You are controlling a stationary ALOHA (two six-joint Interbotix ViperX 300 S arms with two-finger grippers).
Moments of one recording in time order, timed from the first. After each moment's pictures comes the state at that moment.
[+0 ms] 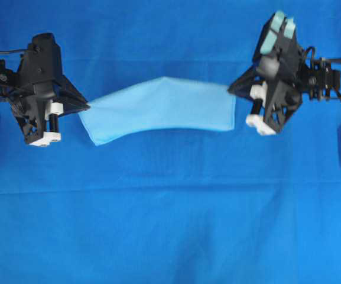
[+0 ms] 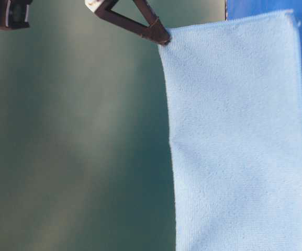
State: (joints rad) left arm 0.12 -0.52 0.90 -0.02 0.39 0.01; right arm -0.15 -0.39 0.75 -0.29 0.38 0.48
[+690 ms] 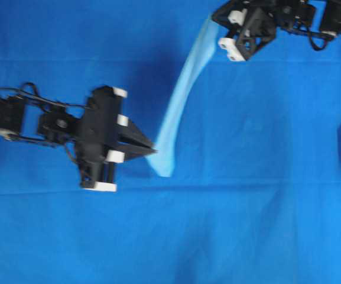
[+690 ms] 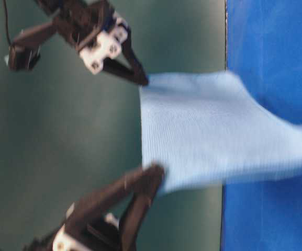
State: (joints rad) left arm -0.11 -0.18 0.61 -0.02 0.14 0.07; right arm -0.44 -0.17 0.54 -0.41 0.28 0.47
